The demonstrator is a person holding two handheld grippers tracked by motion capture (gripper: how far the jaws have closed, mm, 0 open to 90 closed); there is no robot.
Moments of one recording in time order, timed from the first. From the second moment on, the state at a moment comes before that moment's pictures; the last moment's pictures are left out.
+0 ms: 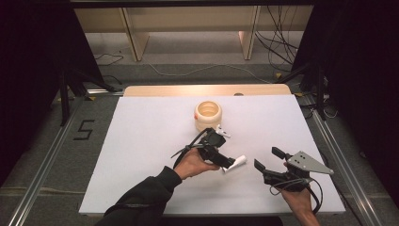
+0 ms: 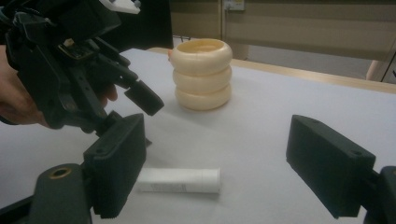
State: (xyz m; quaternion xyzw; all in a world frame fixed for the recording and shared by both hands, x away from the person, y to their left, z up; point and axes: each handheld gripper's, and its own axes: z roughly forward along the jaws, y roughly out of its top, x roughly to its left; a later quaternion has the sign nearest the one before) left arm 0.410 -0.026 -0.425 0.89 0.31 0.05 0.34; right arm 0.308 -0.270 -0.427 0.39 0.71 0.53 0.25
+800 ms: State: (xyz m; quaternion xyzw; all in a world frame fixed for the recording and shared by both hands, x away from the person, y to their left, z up) left arm 0.430 -0.067 -0.447 0.94 0.27 0.02 0.23; right arm 0.307 -0.271 -0.426 0.39 0.71 0.53 0.26
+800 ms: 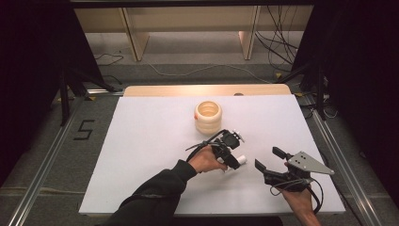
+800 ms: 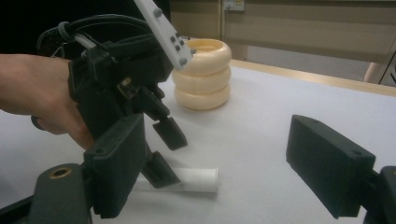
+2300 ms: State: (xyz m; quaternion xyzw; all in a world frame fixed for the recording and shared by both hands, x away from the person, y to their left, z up) left arm 0.434 -0.059 -0.438 0.93 0.25 0.03 0.27; right arm 0.307 -0.270 -0.427 0.38 0.71 0.53 0.26
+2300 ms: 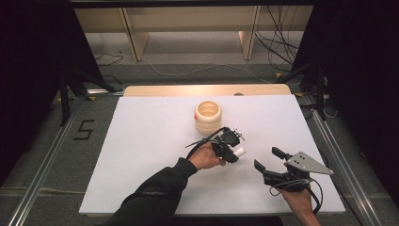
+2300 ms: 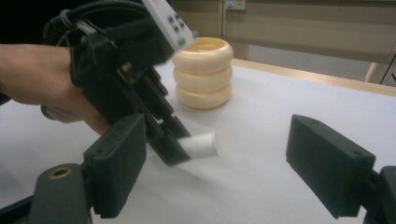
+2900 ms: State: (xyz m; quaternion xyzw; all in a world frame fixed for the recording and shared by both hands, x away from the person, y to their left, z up) left arm 0.437 -0.001 -0.401 0.87 0.29 0.08 0.38; right arm 0.307 -0.268 -0.428 0.38 0.71 0.53 0.26
